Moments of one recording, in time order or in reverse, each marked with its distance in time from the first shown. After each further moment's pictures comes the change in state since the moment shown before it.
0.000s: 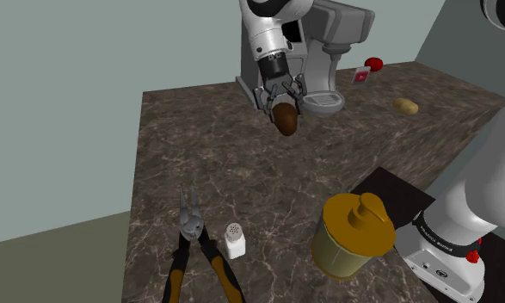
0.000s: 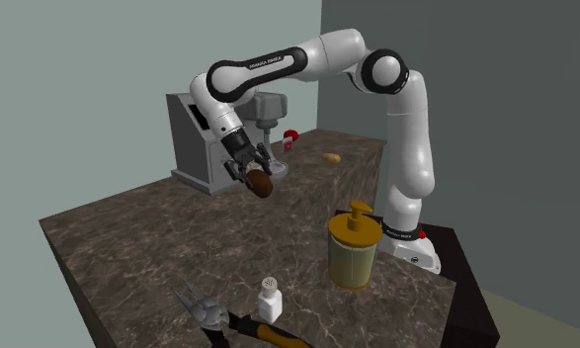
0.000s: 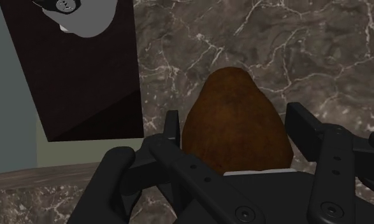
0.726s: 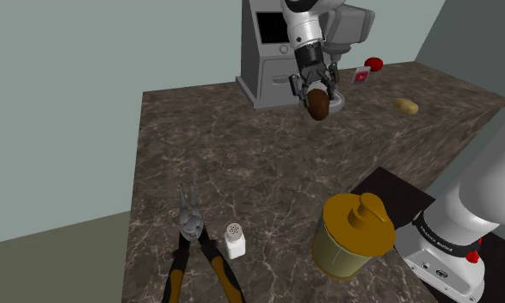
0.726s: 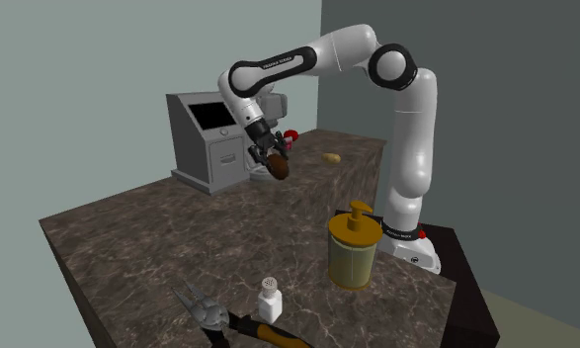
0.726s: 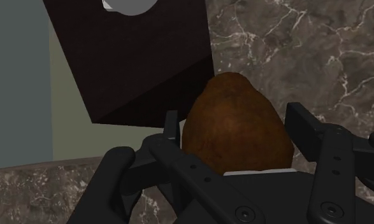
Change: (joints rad) arm -0.126 -0.117 -0.099 -0.121 -0.090 -0.027 -0.224
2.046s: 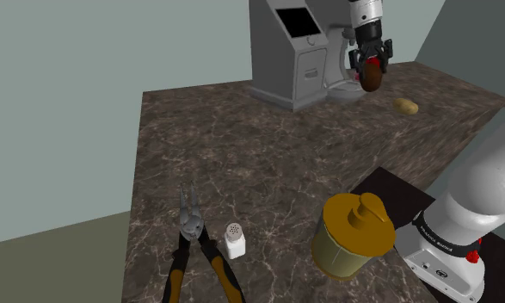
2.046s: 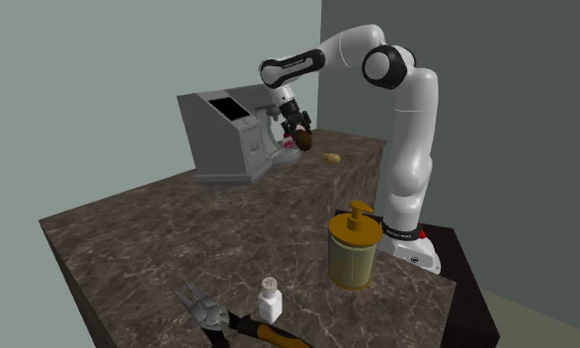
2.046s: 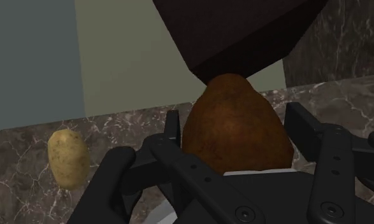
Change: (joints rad) arm -0.242 -0.011 -0.206 0.069 -0.244 0.002 -0.446
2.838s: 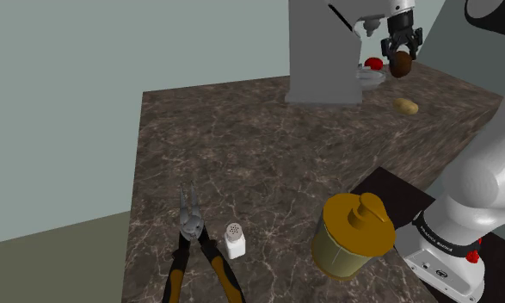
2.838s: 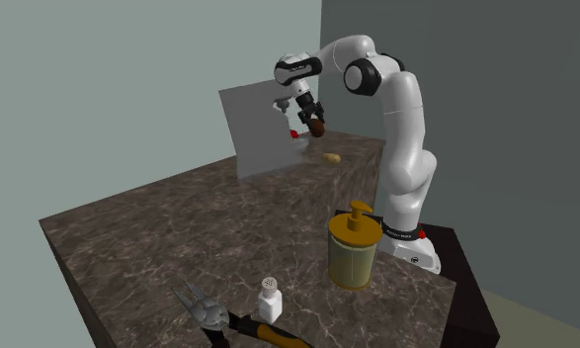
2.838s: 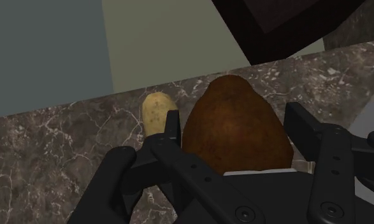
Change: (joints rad) arm -0.163 0.205 -0.120 0.298 -0.105 -0.013 -0.266
